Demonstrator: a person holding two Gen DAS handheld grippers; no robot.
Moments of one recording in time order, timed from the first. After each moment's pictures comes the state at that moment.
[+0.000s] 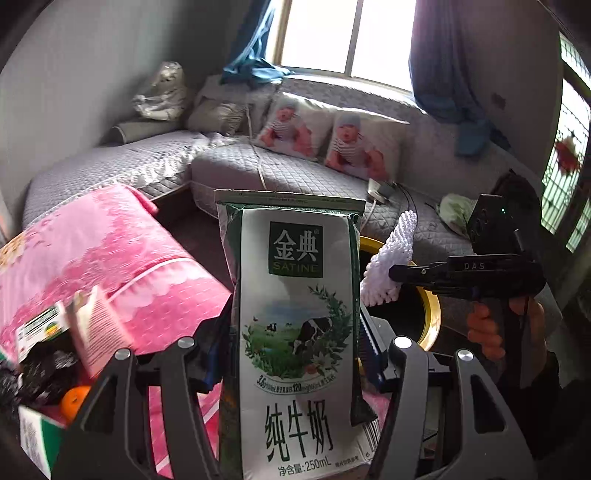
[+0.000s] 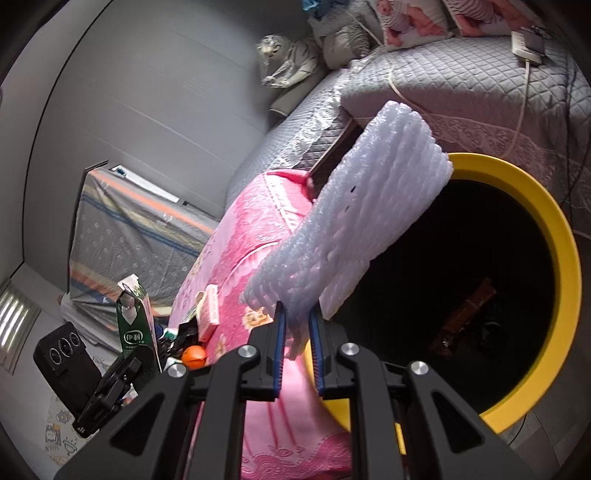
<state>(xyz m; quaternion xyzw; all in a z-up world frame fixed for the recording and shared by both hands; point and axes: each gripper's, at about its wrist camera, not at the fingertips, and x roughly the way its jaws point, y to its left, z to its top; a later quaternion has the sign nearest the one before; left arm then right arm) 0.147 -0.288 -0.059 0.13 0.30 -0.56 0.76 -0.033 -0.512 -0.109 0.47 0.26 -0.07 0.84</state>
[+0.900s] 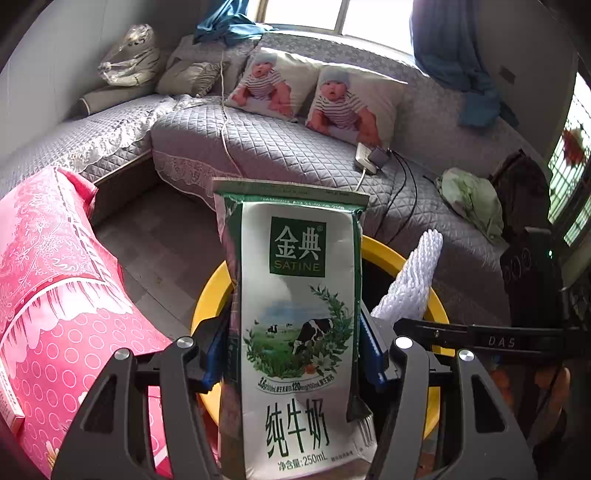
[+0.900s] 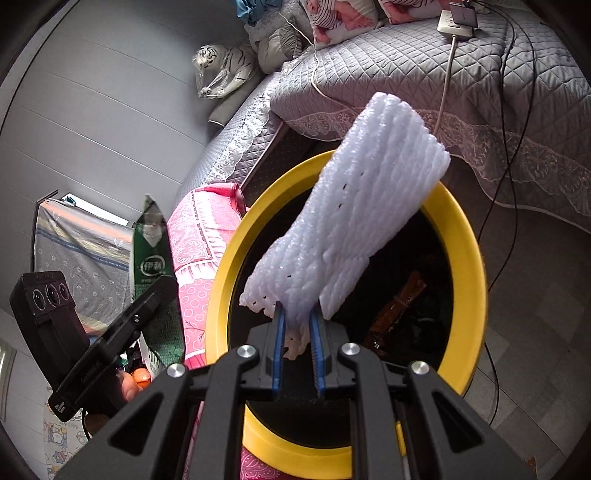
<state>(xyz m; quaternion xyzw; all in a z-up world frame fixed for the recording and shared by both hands) 0.144 -0.447 -0.124 0.16 0.37 -0.57 0.72 -0.067 -0.564 -0.158 0.50 0.29 -0.16 0.80</state>
